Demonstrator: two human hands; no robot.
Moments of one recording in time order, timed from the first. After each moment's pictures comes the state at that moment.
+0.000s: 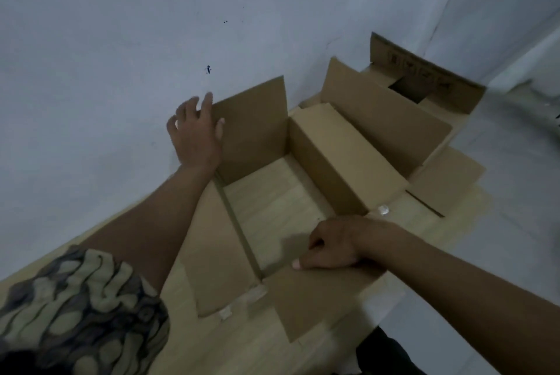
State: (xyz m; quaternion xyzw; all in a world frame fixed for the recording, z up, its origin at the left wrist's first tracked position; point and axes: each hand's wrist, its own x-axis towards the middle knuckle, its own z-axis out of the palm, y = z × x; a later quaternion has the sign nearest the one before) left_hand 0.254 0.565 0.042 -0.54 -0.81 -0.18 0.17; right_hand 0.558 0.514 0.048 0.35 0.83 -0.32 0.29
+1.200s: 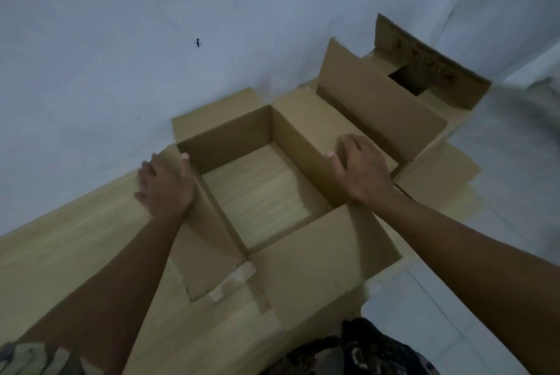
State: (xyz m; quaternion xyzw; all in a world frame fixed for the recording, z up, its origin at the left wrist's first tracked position) left_hand 0.279 0.466 -0.018 -0.25 -0.94 -0.22 -0.07; right_hand 0.607 0.603 0.005 0.53 0.82 -0.17 -0.13
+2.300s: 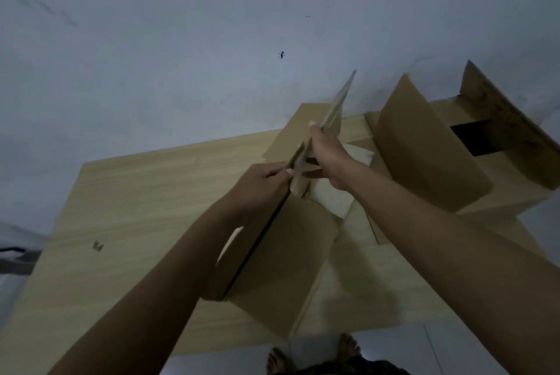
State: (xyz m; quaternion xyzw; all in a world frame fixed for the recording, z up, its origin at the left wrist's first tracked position) left_hand 0.448 0.444 0.103 -0.35 -0.78 -0.40 -0.32; right_hand 0.508 0.602 0.084 0.43 0.57 -0.69 -0.09
